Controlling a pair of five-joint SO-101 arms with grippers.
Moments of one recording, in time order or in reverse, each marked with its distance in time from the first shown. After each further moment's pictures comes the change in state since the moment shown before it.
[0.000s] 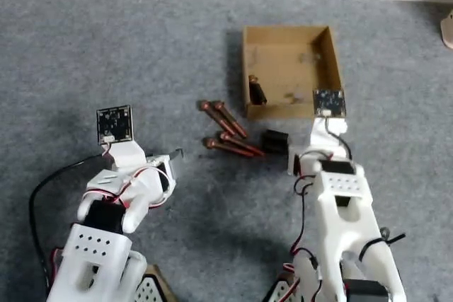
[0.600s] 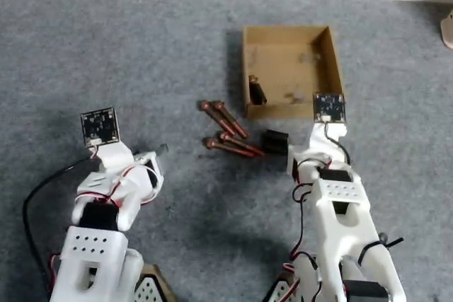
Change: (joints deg) left arm -5.8 -0.1 4.3 -7.9 -2.5; right arm 0.0 -0.2 3.8 -9.1 0.0
